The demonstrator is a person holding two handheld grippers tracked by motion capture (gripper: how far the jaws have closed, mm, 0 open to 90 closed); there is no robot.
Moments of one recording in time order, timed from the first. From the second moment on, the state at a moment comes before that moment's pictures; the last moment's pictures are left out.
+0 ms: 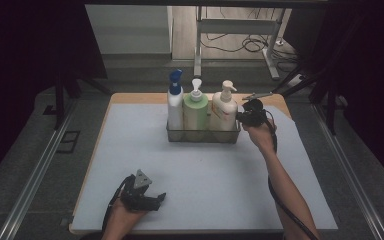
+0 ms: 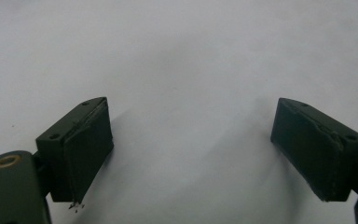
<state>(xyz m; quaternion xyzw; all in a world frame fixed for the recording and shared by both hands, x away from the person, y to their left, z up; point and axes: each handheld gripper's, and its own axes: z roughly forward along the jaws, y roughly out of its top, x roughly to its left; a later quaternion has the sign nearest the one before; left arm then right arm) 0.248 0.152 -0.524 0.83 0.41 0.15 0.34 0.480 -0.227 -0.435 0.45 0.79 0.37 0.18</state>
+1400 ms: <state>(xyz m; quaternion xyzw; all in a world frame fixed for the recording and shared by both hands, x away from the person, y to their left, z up) 0.248 0.152 -0.524 0.83 0.41 0.15 0.34 0.472 -0.200 -0.458 0.42 0.82 0.36 0.15</state>
